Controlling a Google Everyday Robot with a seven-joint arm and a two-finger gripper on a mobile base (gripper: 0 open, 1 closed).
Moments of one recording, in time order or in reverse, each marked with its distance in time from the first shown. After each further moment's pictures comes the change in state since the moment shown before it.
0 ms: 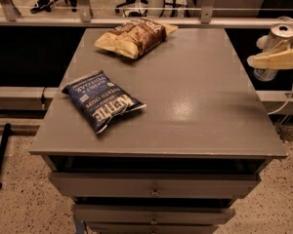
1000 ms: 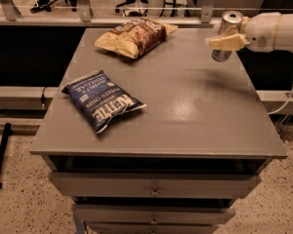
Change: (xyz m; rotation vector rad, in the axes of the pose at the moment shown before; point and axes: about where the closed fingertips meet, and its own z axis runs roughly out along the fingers) arm -0.035 -0.033 0.122 -0.055 -0.139 -0.019
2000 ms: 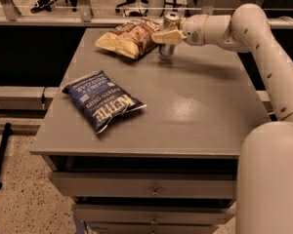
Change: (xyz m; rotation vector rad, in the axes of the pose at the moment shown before) arm -0.014 0.003 0.183 -0.135 -0.096 0.106
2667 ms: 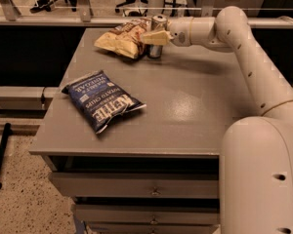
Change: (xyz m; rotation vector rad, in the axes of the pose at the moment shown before) arm 0.005 0.006 0.046 -0.053 -0.013 0.050
